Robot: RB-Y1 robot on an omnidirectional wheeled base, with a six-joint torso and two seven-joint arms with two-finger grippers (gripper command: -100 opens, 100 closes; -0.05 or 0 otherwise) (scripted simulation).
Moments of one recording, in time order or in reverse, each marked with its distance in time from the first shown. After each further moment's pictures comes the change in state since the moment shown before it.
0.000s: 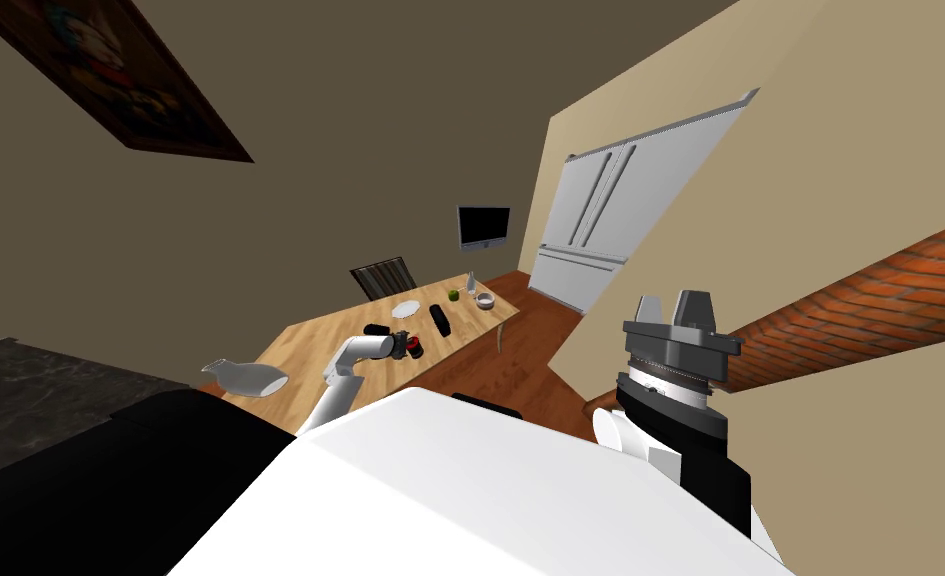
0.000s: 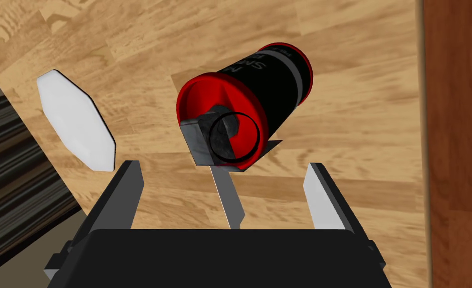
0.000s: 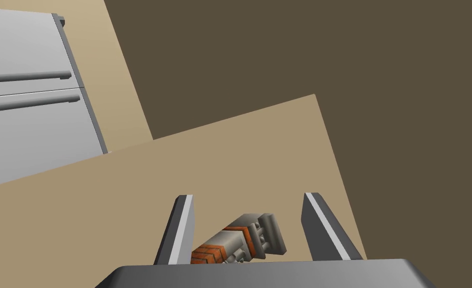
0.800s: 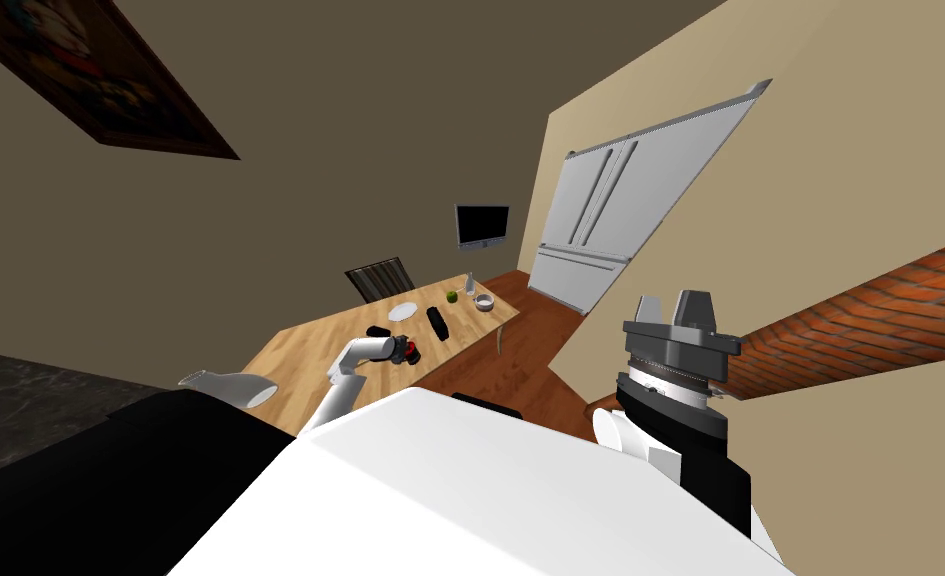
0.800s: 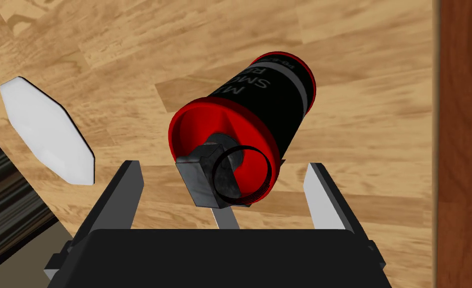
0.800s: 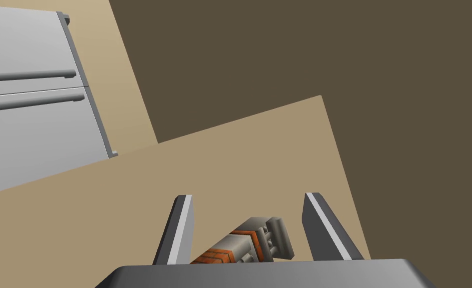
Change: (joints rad) left arm -0.015 -0.002 -0.002 0.086 -0.007 0.005 -0.005; right arm 0.000 0.000 0.000 0.000 0.000 0.000 0.000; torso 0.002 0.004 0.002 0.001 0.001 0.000
